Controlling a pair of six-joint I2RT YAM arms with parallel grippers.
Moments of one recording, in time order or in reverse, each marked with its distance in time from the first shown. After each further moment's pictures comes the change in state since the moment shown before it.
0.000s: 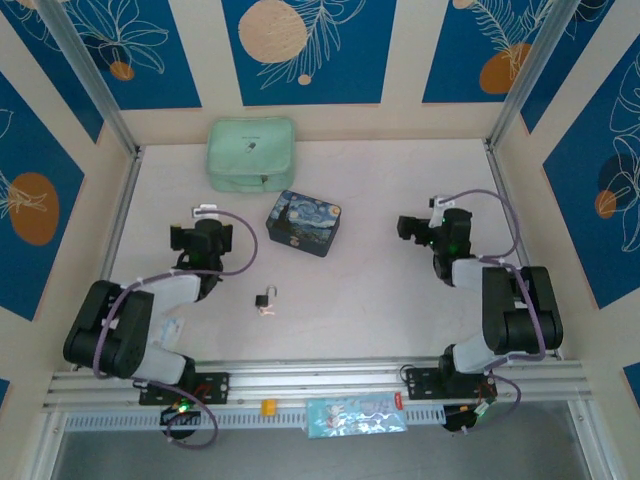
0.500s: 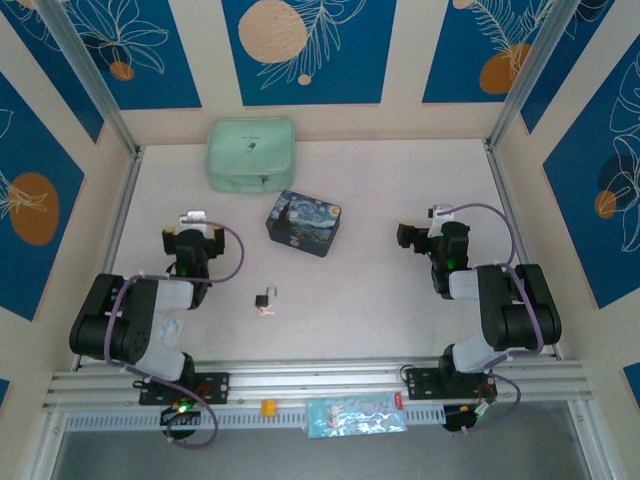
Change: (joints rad) left arm 0.143 0.058 -0.149 0.334 0.235 0.006; right arm 0.013 0.021 -0.089 0.161 0.058 -0.011
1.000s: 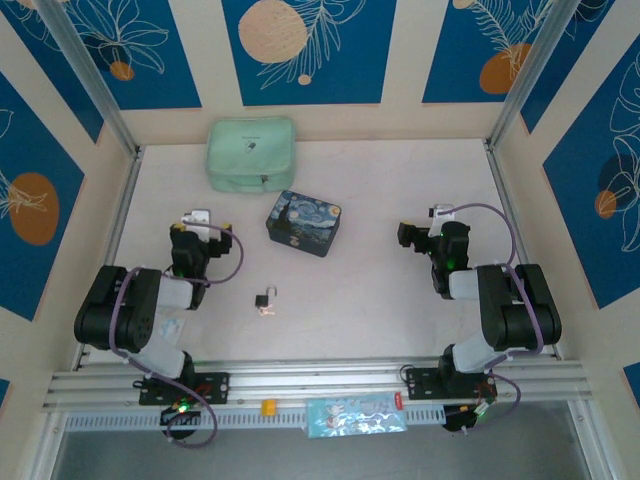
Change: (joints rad) left arm 0.032 0.066 0.005 0.130 0.217 0.001; right arm 0.000 0.000 0.000 0.007 0.009 0.000
